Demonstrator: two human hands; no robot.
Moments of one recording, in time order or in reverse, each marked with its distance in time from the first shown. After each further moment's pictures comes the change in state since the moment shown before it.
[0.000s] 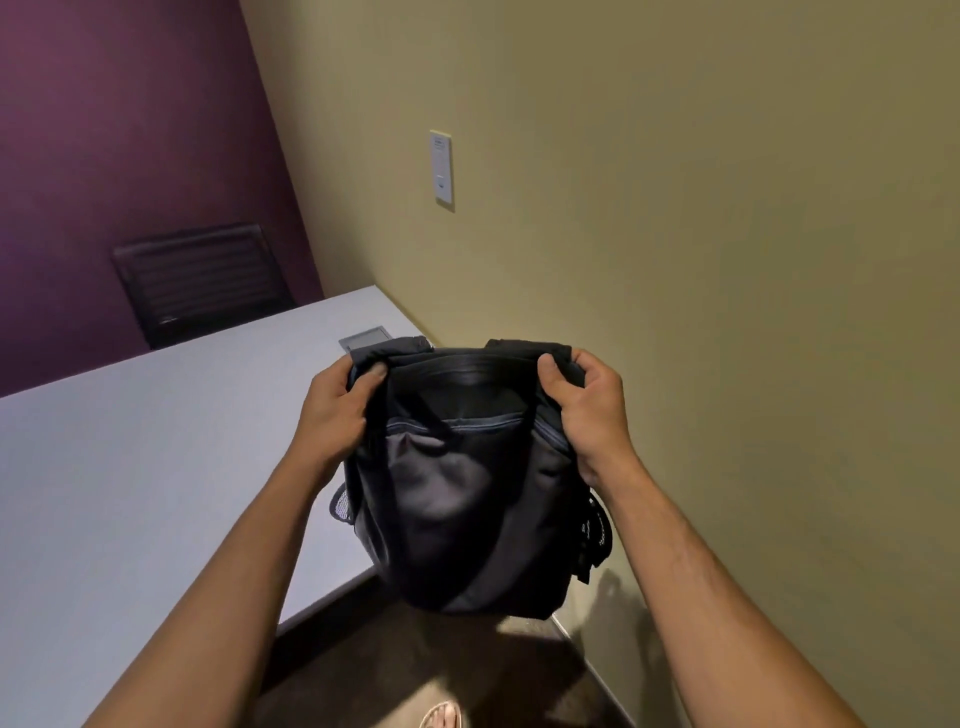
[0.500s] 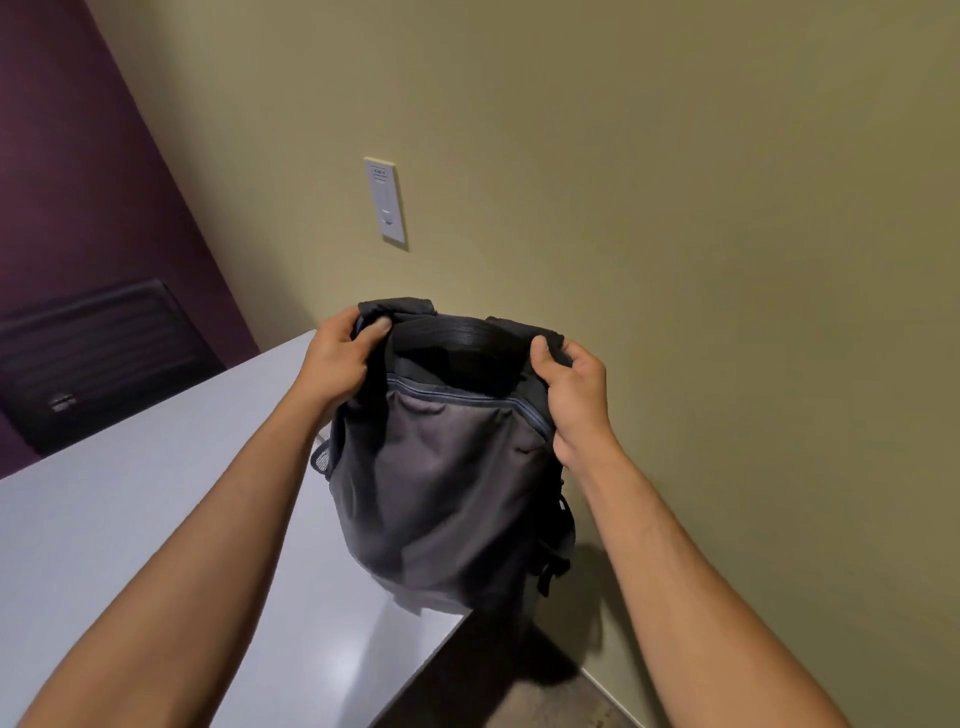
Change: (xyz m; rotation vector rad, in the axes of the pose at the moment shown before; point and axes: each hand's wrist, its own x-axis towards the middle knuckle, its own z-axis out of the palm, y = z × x) left_hand 0.231 -0.016 0.024 0.112 -0.225 0.097; right_hand 0.145 0.033 0.054 0.133 0.312 0.070
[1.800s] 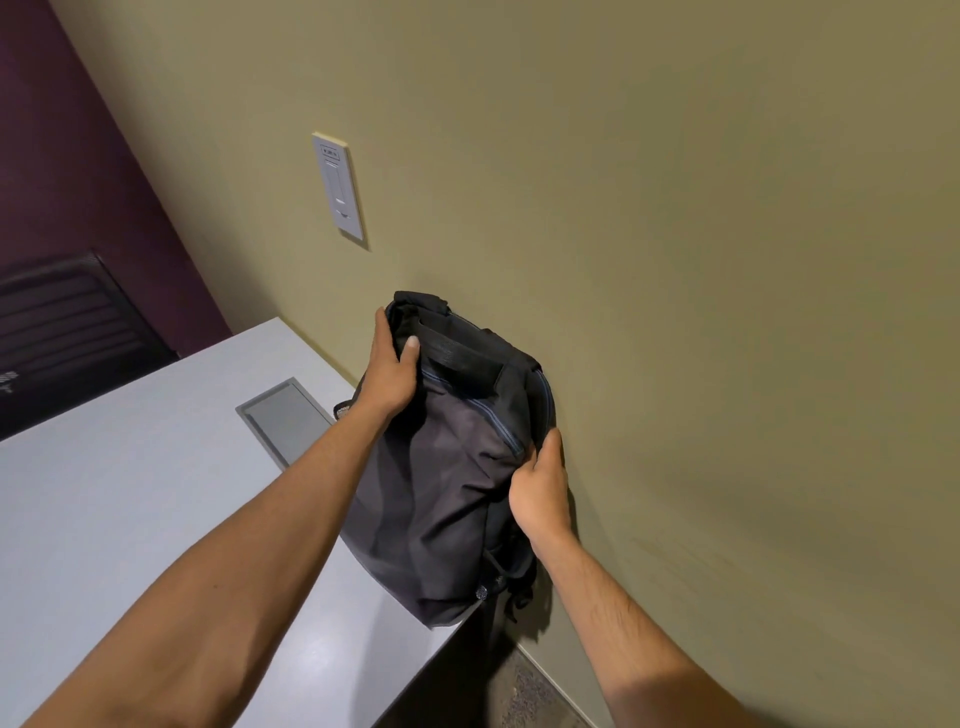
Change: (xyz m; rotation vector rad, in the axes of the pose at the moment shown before) left_hand 0.110 -0.098 0.122 0.074 -0.036 -0.176; right_hand 0.060 0.107 -0.044 -0.671 0.089 0.163
